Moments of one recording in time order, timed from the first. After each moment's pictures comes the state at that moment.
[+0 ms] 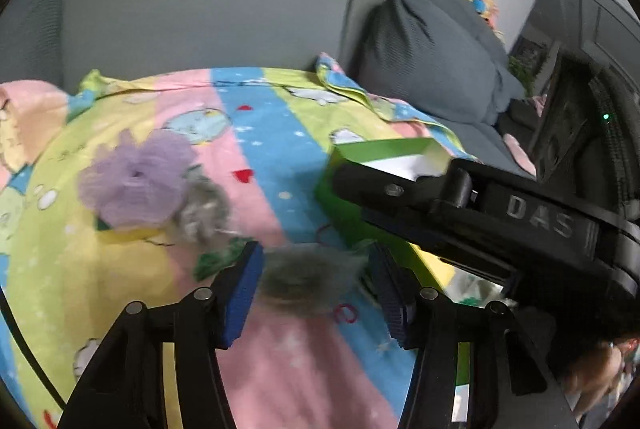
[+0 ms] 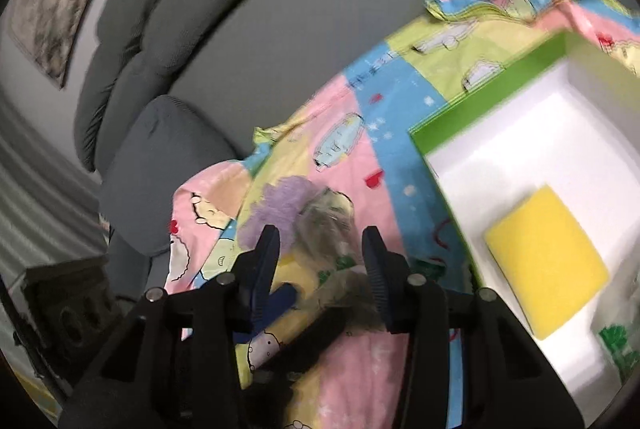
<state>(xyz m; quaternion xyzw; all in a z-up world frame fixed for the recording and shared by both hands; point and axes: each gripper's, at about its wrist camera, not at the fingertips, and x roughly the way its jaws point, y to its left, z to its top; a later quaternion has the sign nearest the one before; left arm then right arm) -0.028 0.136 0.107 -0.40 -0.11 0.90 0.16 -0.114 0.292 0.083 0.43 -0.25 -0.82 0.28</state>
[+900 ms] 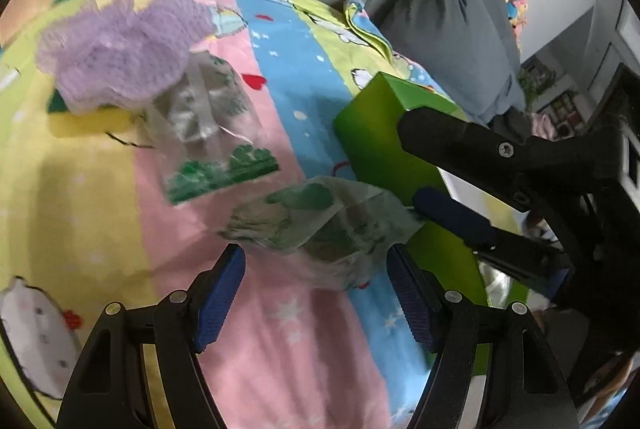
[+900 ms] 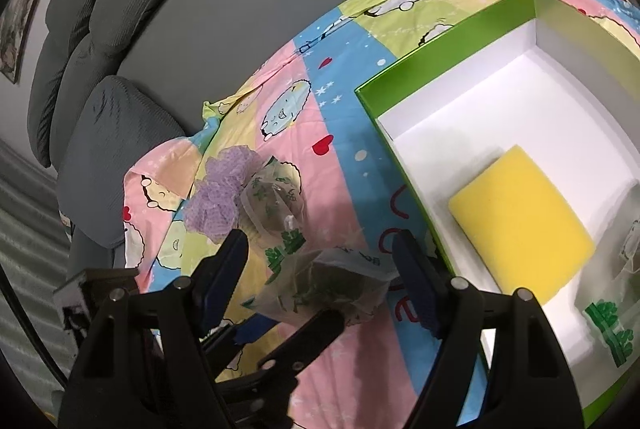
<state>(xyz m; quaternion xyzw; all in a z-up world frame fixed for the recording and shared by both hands) -0.041 0.127 0.036 -0.49 -0.23 0.82 0.20 -0.120 0.285 0.062 0.48 -0.20 -0.82 0.22</state>
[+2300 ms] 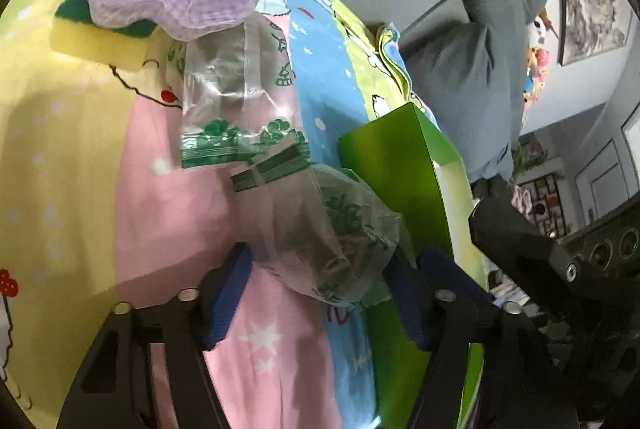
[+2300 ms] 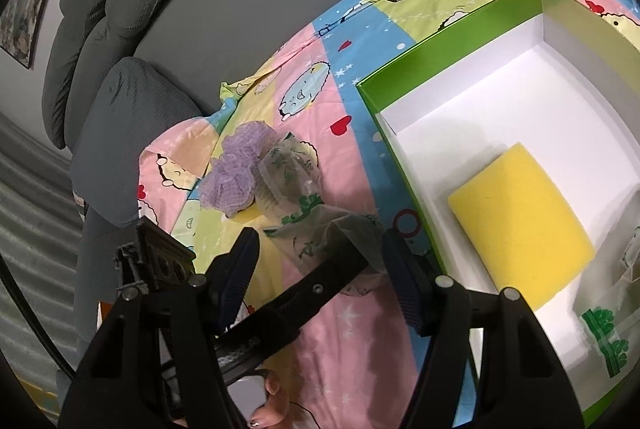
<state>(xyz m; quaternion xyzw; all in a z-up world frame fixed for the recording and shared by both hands) -0.046 0.107 0.015 -0.47 -0.37 0.79 0.16 -0.115 0.285 0.063 0.50 -0.20 -0.80 0.26</state>
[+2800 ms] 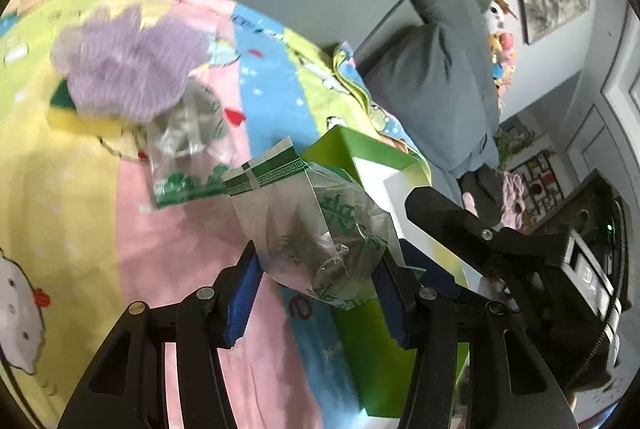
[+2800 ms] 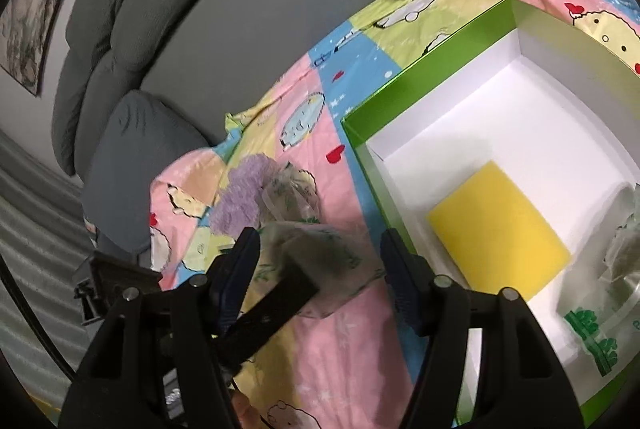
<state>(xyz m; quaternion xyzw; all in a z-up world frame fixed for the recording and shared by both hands) -0.031 0.118 0.067 -0.42 -0.31 0.83 0.19 -0.111 0.315 0.078 0.46 -0.24 -0.82 0.25</state>
